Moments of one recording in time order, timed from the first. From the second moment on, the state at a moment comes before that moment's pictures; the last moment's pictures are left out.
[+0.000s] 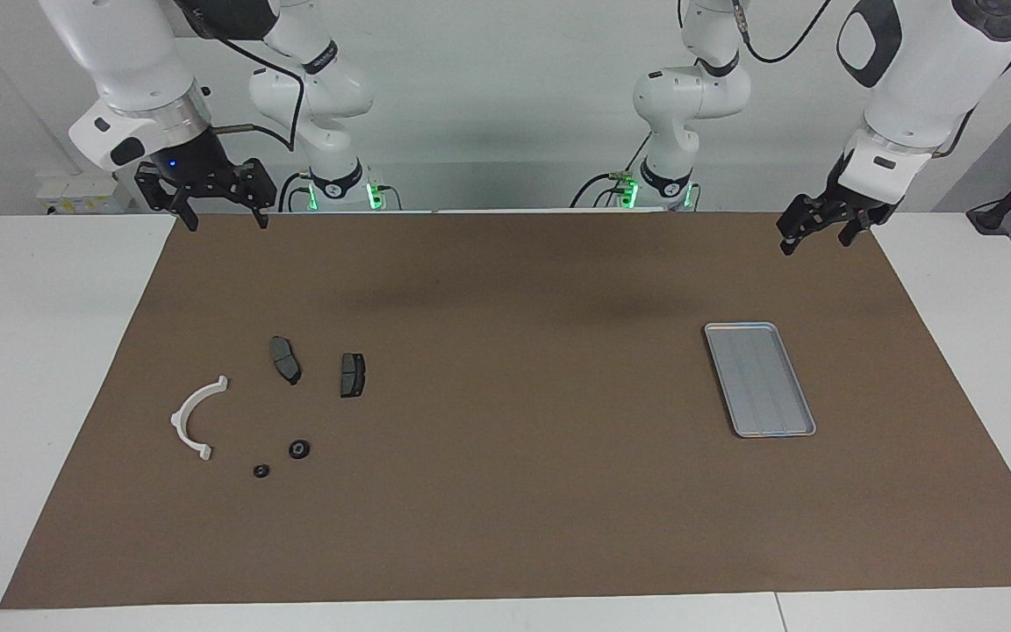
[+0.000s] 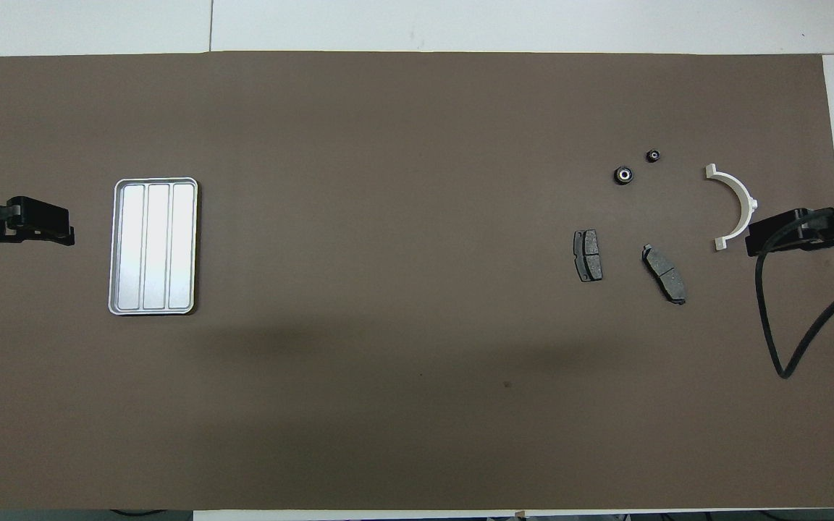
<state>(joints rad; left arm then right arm) 0.02 -0.05 -0.06 -1.68 0.01 1.61 -0.12 0.03 -0.05 -0.01 -1.61 -0.02 1.50 -0.01</state>
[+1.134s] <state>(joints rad) 0.02 -0.05 -0.06 -1.68 0.01 1.61 -0.12 0.03 -0.05 -0.01 -1.62 -0.02 1.53 -0.06</state>
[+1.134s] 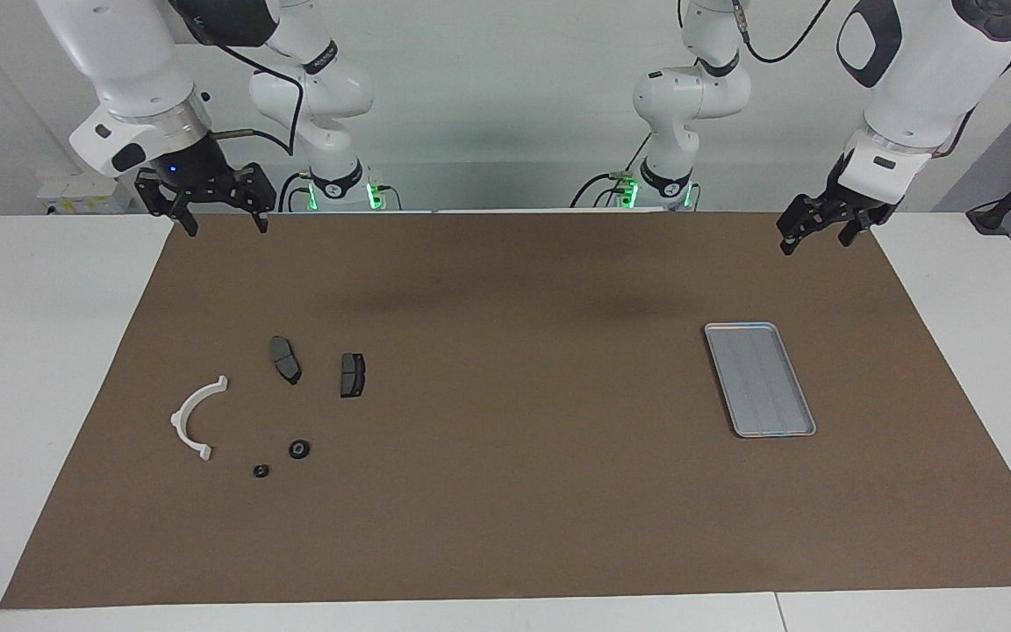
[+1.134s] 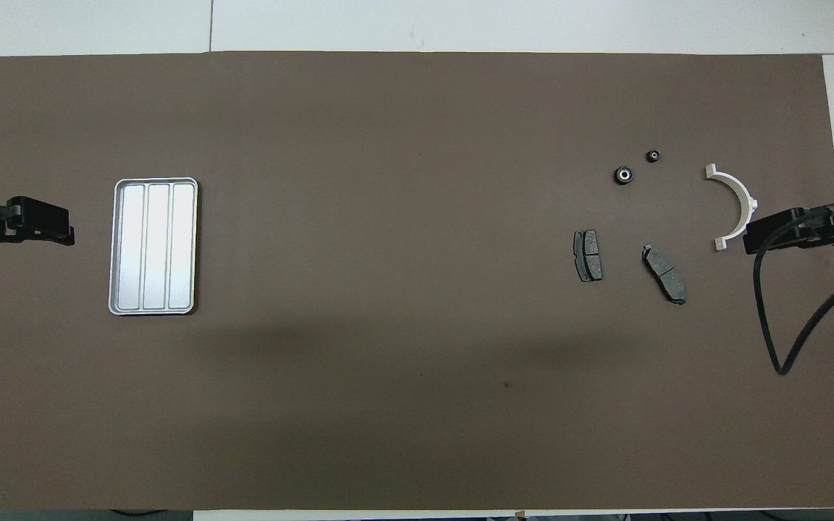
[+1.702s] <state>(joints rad) 0.02 -0.05 -0.06 -1.68 0.01 1.61 -0.12 0.01 -0.03 -0.02 -1.77 -0.02 1.76 -0.19</state>
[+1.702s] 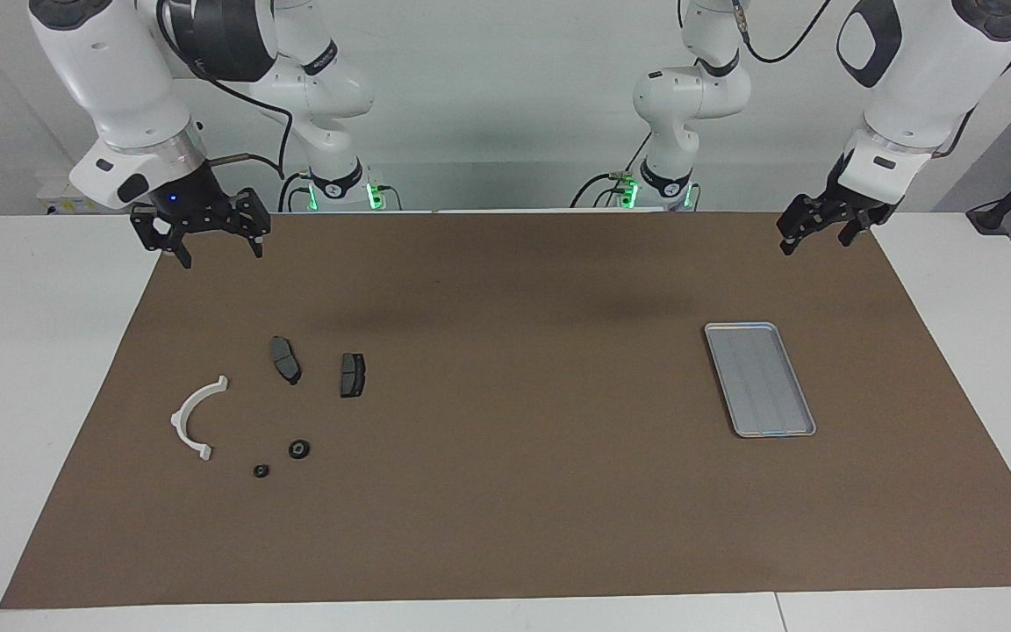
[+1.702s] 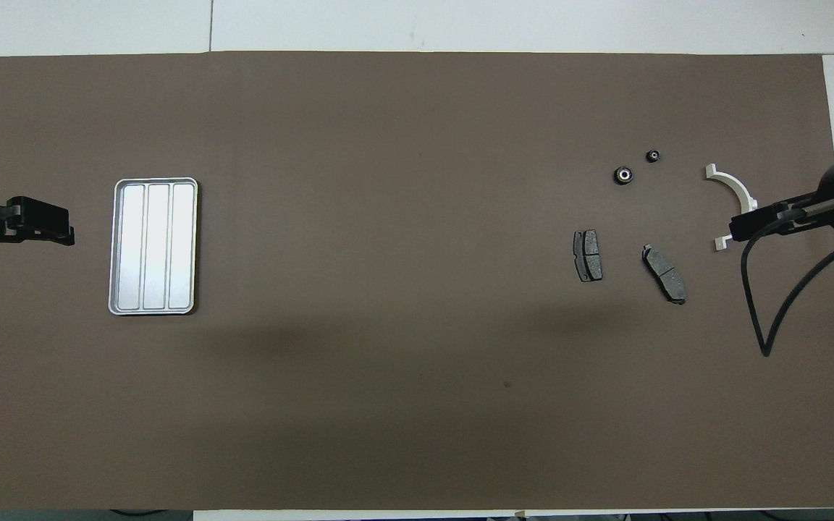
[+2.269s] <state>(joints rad) 0.02 -0.05 -0.06 -1.68 0.01 1.61 -0.12 0.01 0.13 -0.02 -1.93 -0.02 2.11 -0.04</state>
